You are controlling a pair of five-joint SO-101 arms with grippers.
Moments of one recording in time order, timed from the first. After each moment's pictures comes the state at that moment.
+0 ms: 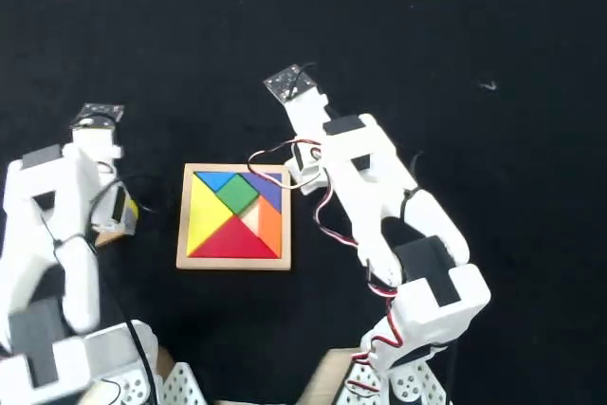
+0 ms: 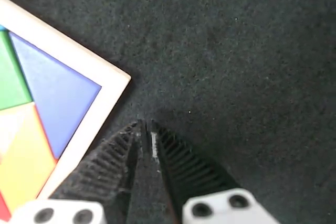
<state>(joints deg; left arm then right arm) -24.1 -9.4 38.2 67.0 -25.0 -17.1 9.9 23.3 51.7 16.0</state>
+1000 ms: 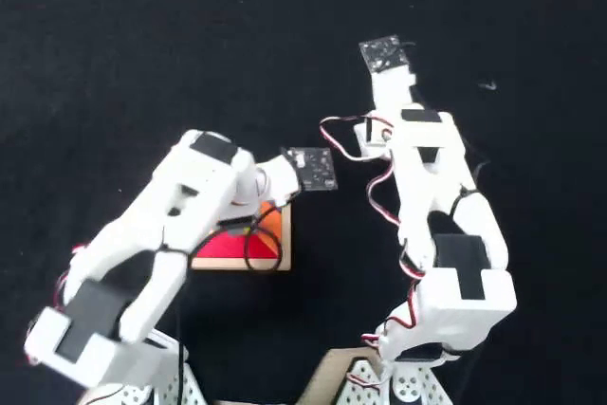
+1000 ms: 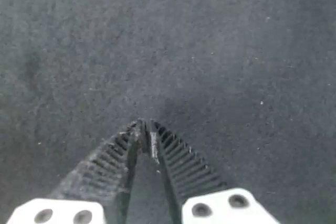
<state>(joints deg) 19.2 -1.9 27.6 67.6 -57.7 1.8 9.9 23.3 41.0 16.0</state>
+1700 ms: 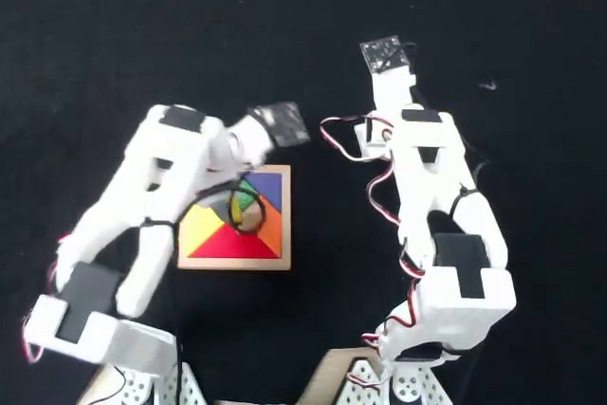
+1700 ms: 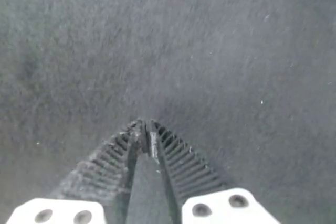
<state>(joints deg) 8.8 1.0 19.3 68.1 -54.9 1.8 10.2 23.3 41.7 16.0</state>
